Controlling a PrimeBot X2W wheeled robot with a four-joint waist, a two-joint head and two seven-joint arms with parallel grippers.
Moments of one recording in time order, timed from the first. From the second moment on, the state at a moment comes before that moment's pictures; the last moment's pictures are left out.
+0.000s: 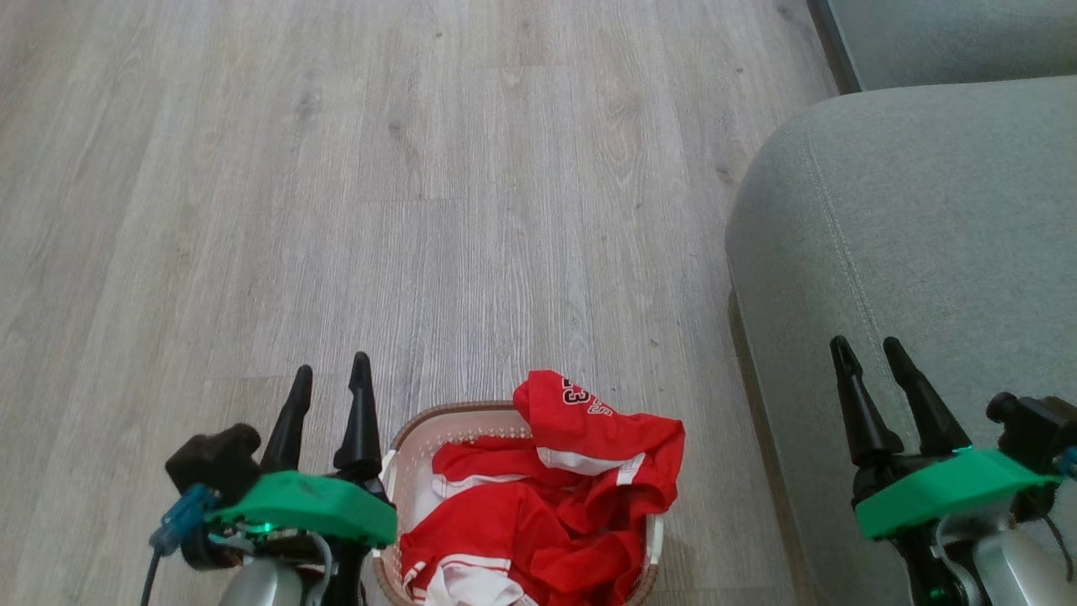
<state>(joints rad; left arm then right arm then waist) -0.02 0.03 -0.21 0.13 -0.50 0.08 -0.17 -0.01 -0.24 0.13 0.12 0.66 0.13 -0.17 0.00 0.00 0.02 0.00</state>
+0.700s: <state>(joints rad) -0.04 0.04 -0.28 0.09 -0.26 0.13 -0.23 -0.01 -0.28 0.16 0.08 0.47 0.13 -0.23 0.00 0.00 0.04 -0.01</state>
